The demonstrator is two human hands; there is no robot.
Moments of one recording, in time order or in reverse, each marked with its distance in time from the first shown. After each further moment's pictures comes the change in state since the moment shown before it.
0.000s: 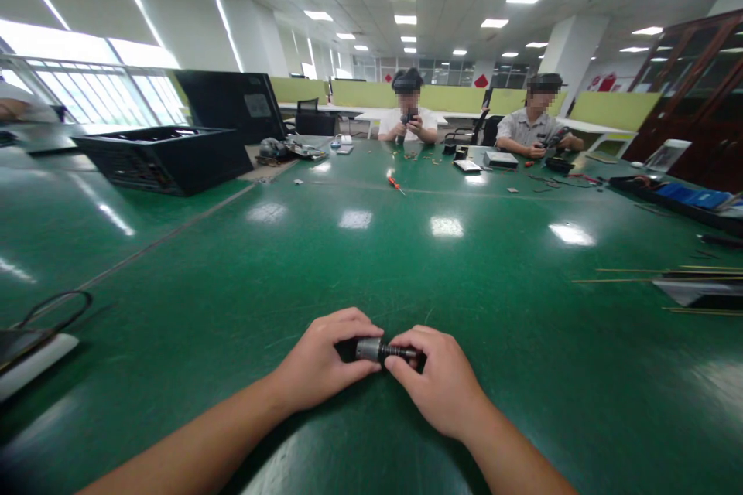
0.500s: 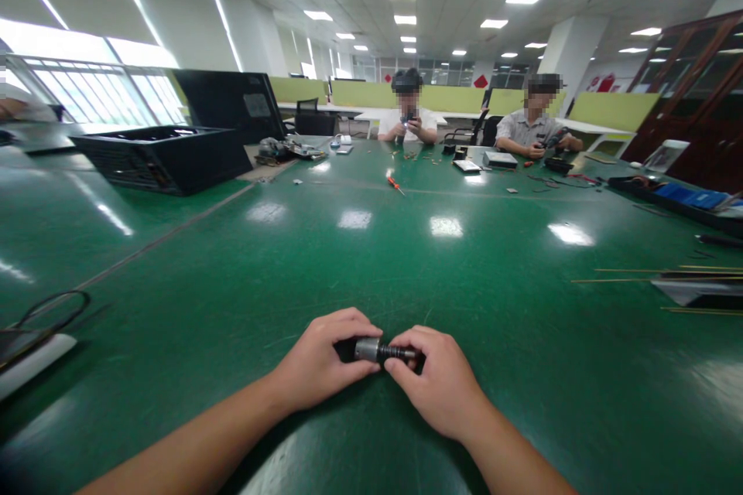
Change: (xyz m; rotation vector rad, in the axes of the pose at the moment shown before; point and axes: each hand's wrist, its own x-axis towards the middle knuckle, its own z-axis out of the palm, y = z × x) left_hand 0.001 0.003 -0.002 0.005 -0.002 -0.007; right_hand 0.000 0.000 0.000 -0.012 0.004 0.003
